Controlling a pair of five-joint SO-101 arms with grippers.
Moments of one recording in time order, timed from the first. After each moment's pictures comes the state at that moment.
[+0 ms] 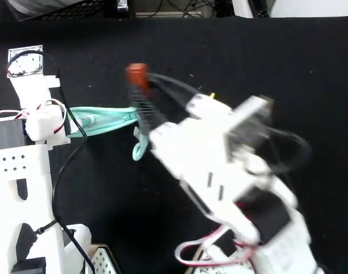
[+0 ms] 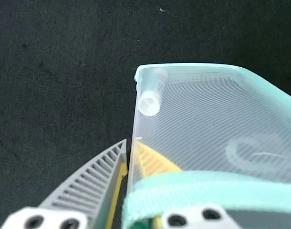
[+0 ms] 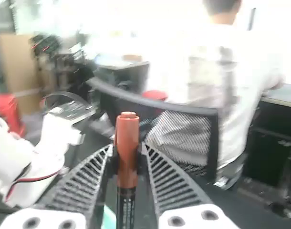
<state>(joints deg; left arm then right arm) -14.2 -29.3 18.0 85.2 -0.3 -40.0 -56.5 26.1 38.6 0.5</state>
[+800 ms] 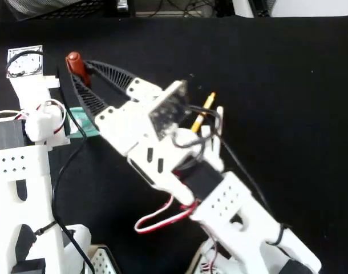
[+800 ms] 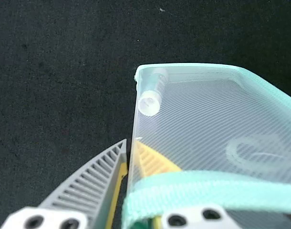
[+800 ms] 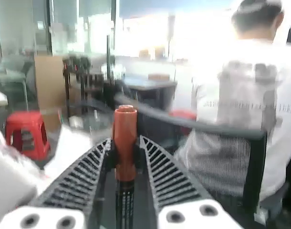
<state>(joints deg) -14.2 -29.4 18.4 85.1 -0.3 -45.6 -41.3 38.0 3.9 0.0</state>
